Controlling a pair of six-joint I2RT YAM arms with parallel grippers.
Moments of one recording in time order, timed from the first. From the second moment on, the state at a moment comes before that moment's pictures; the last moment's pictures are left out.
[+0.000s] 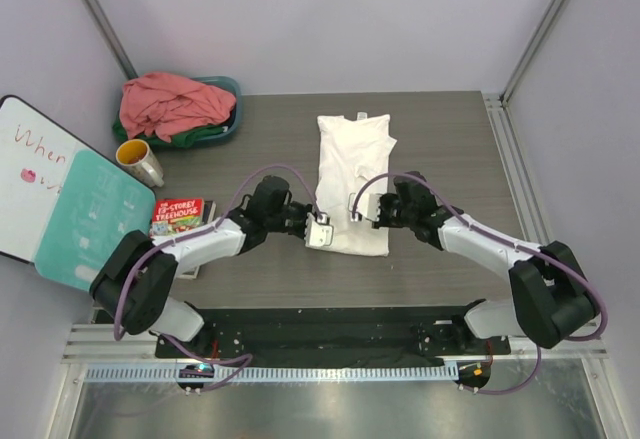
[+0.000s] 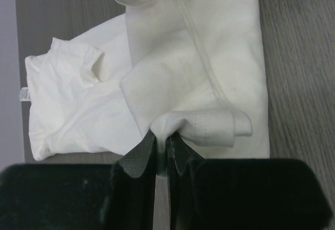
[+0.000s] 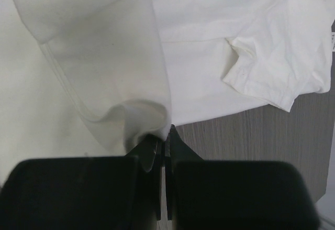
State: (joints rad) left arm -0.66 1.45 0.70 0.14 0.56 1.12; right arm 0.50 1.33 0.67 -0.07 -0.22 -1.01
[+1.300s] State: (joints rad) left arm -0.50 1.81 1.00 0.23 0.59 1.01; right arm 0.43 1.63 0.85 0.12 -0.13 -1.01
